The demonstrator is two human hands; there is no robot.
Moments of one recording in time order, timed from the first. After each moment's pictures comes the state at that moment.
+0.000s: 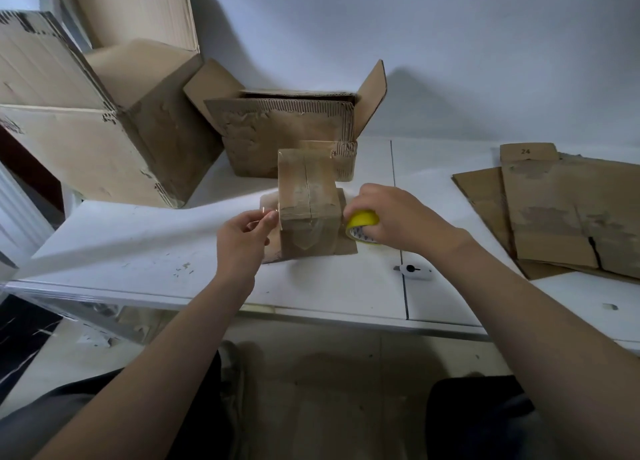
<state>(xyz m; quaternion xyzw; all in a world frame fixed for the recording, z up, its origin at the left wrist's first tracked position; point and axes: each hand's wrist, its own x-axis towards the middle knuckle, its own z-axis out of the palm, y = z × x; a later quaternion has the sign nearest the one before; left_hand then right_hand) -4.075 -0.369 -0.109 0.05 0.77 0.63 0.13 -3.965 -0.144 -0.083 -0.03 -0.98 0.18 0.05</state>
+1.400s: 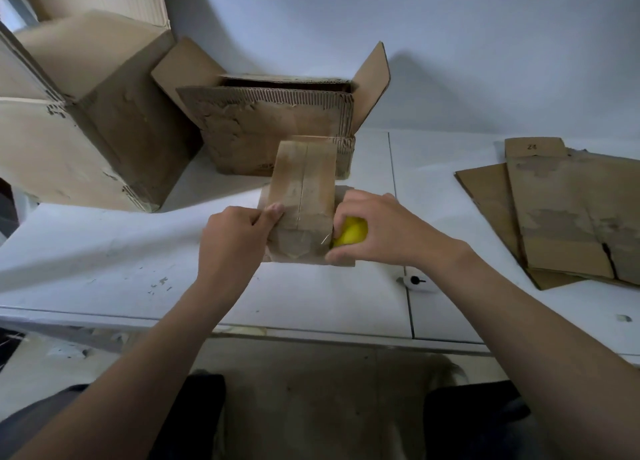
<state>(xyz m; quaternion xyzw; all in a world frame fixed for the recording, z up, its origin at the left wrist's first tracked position) -4.106 -0.352 -0.101 0.22 0.92 0.33 0.04 -3.984 -0.150 -0.091 -0.04 -0.96 0.27 0.01</state>
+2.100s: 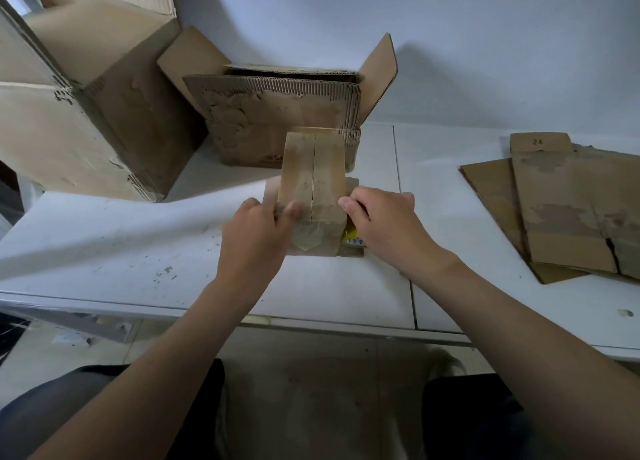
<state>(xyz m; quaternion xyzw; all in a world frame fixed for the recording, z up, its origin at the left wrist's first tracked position) -4.087 -0.344 -0.105 0.25 0.93 0.28 0.02 -3.989 -0.176 -0.104 -0.21 -0.94 0.24 0.12</state>
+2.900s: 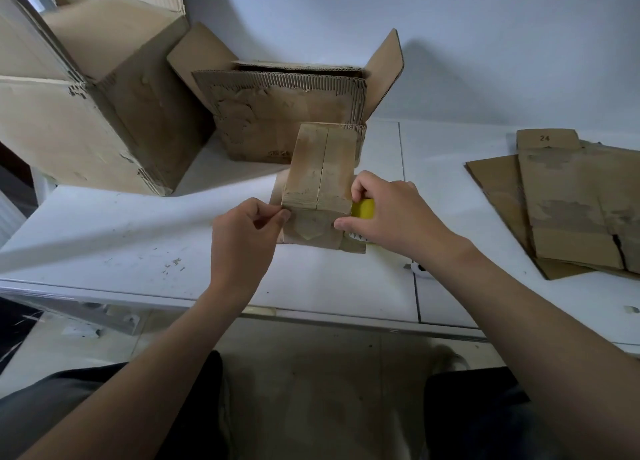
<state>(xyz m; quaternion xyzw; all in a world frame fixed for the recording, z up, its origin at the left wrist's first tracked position) -4.081 -0.370 -0.115 0.21 0.86 0.47 -0.02 -3.979 -0.171 -0.087 -0.15 -0.95 0.26 0.07</state>
